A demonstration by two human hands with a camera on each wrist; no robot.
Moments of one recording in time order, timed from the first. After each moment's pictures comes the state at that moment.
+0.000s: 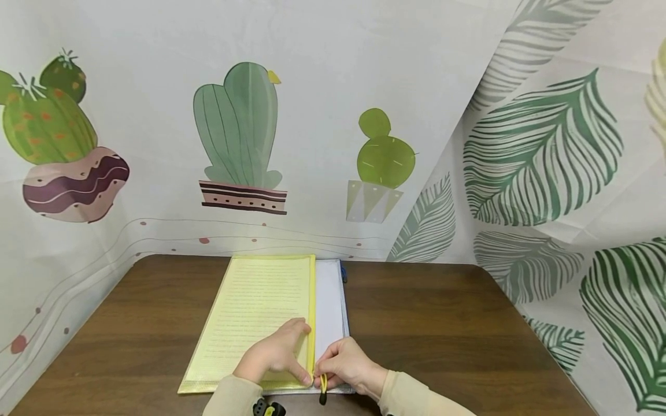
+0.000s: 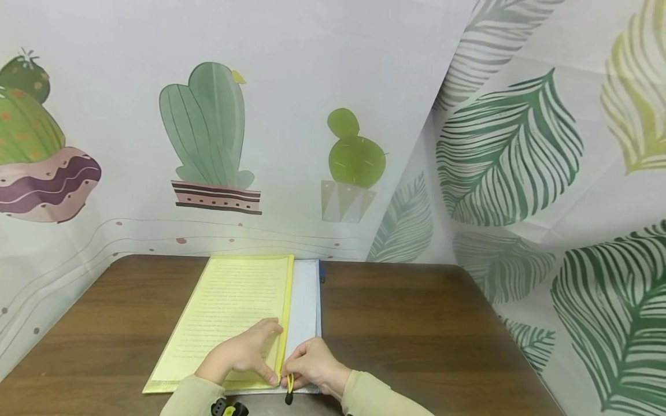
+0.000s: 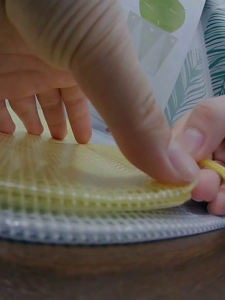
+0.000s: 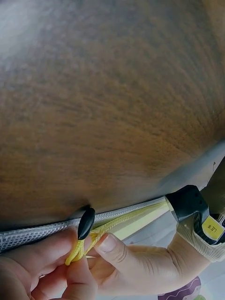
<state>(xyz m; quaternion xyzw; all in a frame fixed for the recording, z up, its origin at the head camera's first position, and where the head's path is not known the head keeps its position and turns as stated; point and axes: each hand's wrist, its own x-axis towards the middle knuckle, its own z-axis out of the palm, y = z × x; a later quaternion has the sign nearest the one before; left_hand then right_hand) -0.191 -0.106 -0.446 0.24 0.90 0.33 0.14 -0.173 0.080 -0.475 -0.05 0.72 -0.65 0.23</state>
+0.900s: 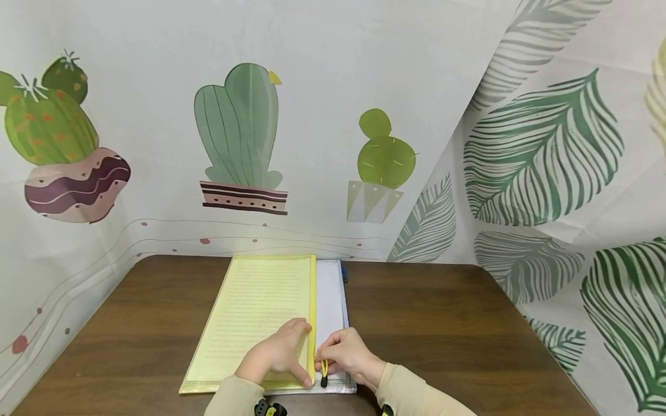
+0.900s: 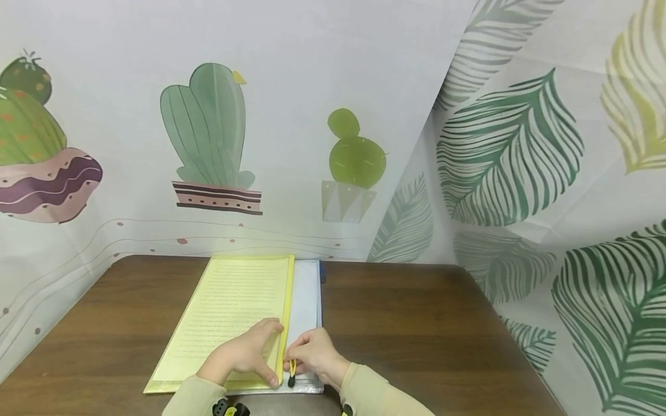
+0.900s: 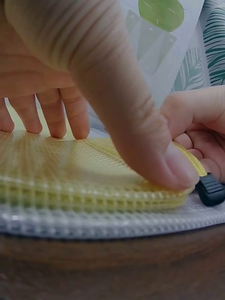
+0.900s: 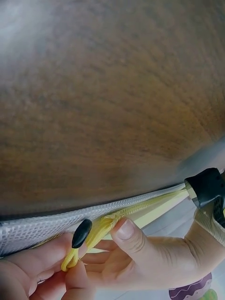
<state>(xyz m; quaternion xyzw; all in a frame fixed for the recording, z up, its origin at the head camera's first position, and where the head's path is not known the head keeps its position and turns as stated) -0.190 -0.104 -0.447 0.24 0.91 0.31 0.14 -0.189 0.077 -0.474 -0.02 0.73 -0.66 0.20</state>
